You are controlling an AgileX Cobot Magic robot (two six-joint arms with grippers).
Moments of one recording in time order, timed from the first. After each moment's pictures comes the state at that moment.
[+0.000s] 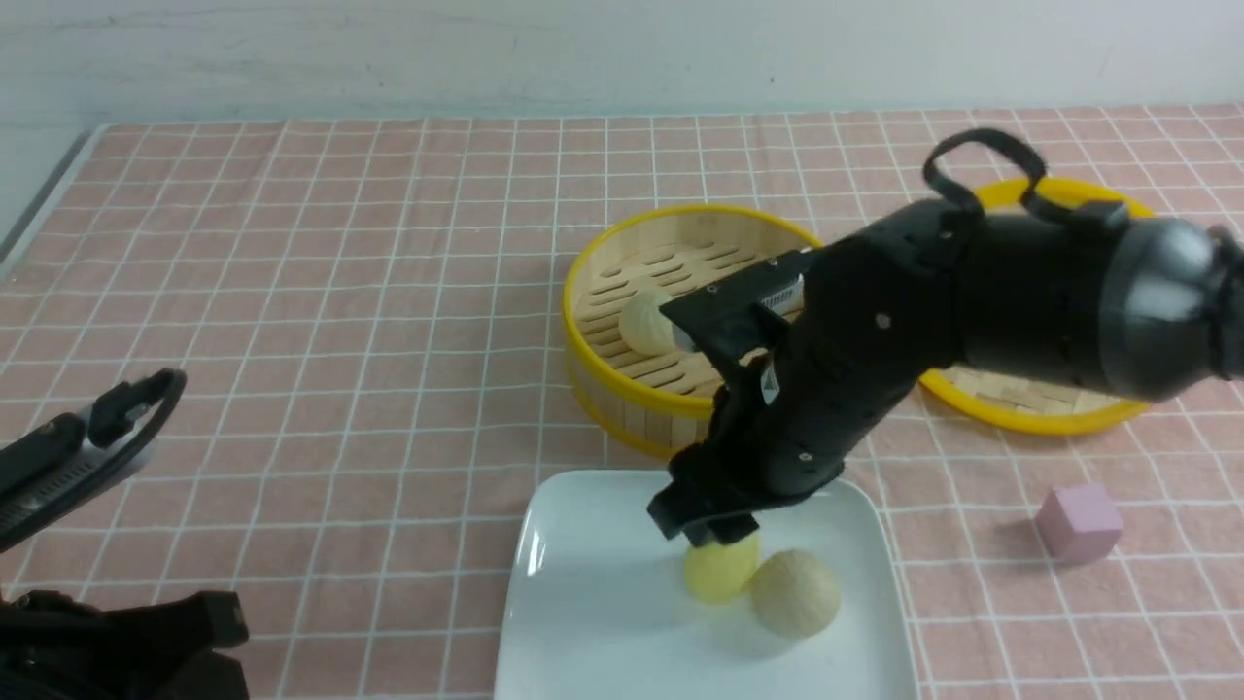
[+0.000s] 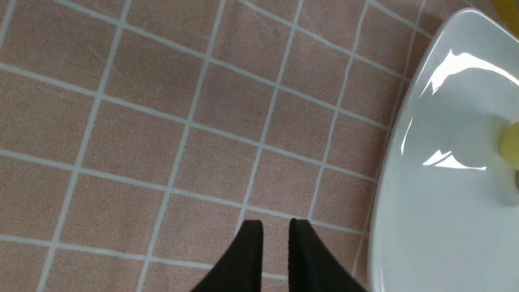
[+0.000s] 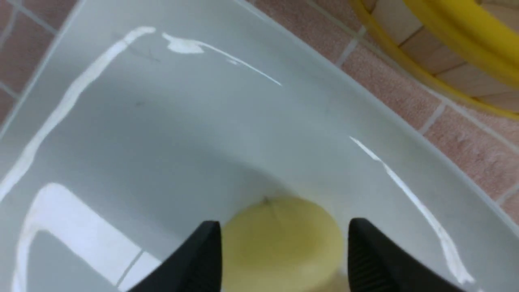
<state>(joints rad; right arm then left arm) 0.71 1.80 -1.31 0.15 0.76 0.05 -0.01 0.83 -0.48 -0.40 0.81 -0.16</state>
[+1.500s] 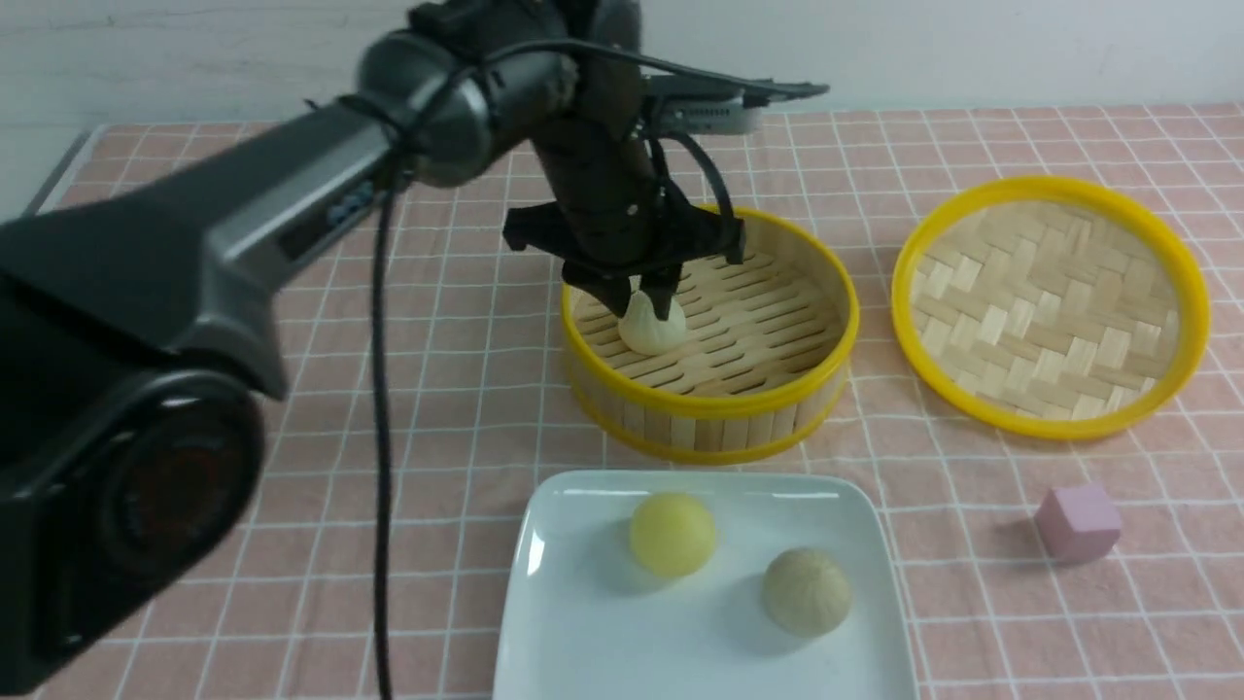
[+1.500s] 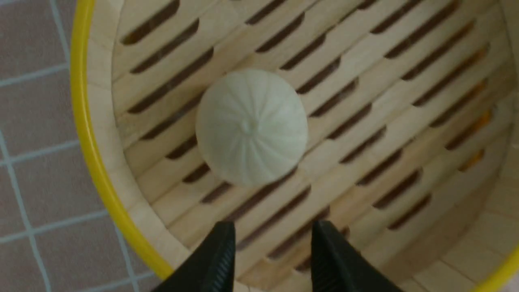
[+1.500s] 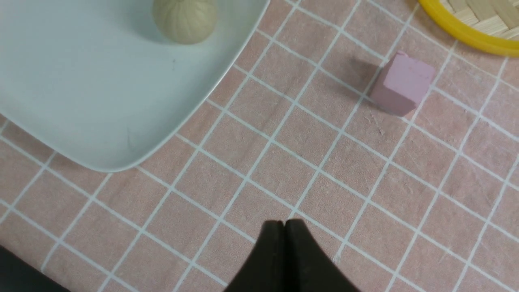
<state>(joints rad) 0.71 0.67 -0.74 -0.11 1.09 0.16 -0.58 2.21 -2.08 0.05 1.11 -0.33</state>
